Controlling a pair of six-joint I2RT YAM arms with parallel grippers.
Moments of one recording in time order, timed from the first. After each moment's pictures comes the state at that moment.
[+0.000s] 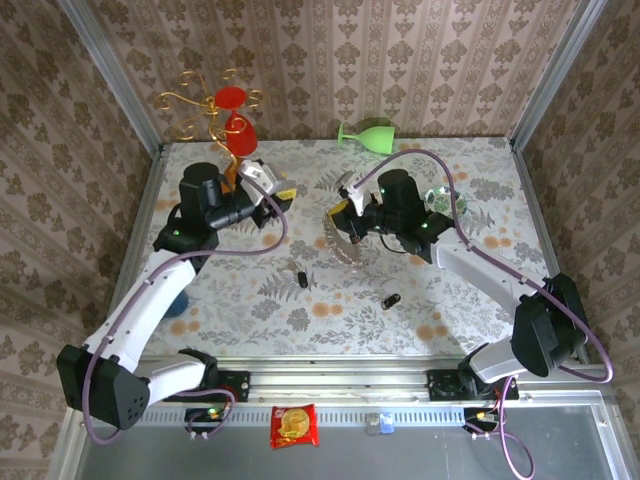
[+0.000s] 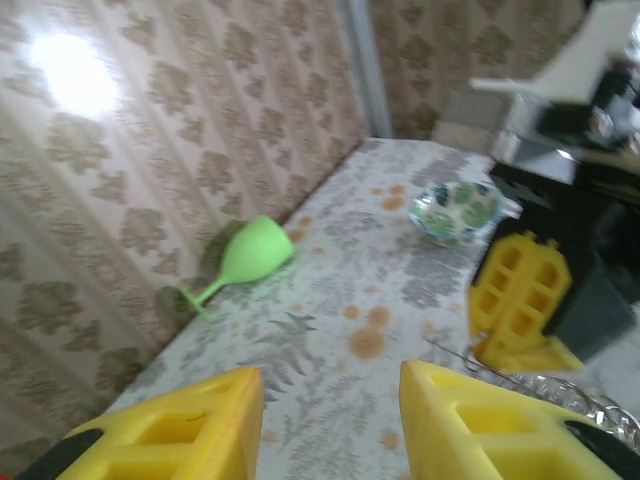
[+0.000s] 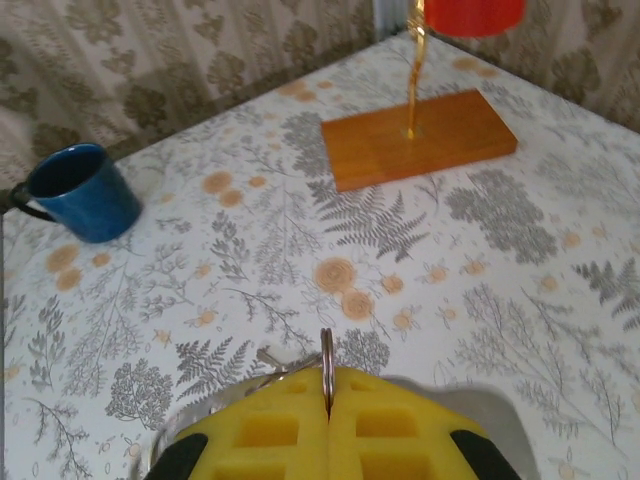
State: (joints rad) left arm -0.41 1.16 1.06 -0.16 0.60 0.43; right arm 0.55 1.44 1.08 -0.08 -0.46 -0.11
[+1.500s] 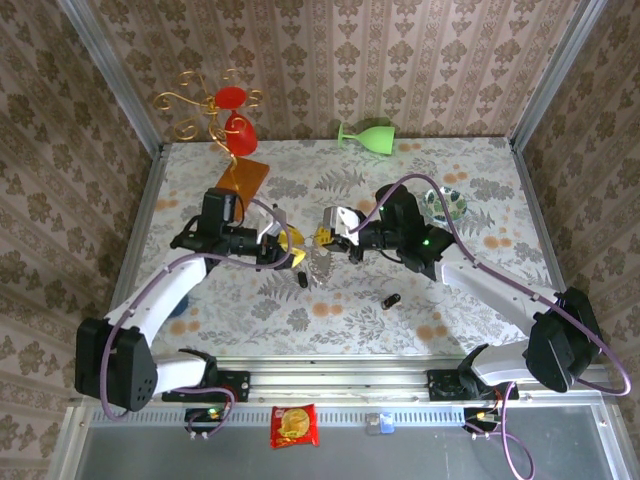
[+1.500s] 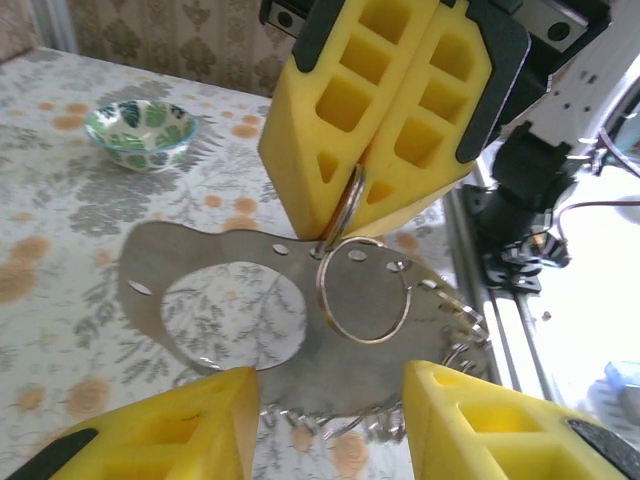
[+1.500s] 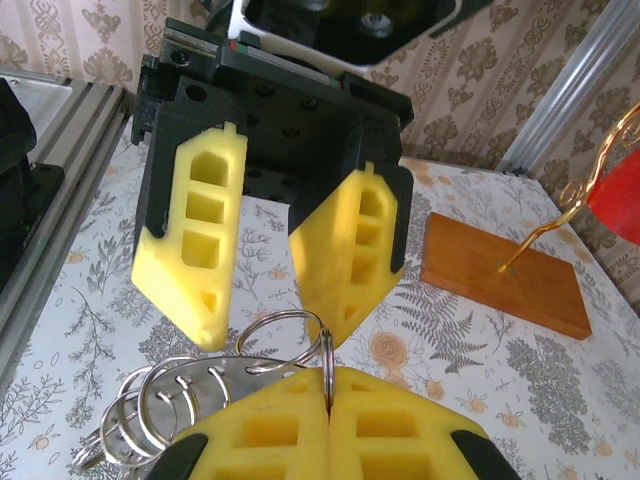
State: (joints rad) left arm -0.36 1.25 0.89 -0.38 1.17 0.49; right arm 0.64 1.35 1.01 -0.05 -0.61 -0.55
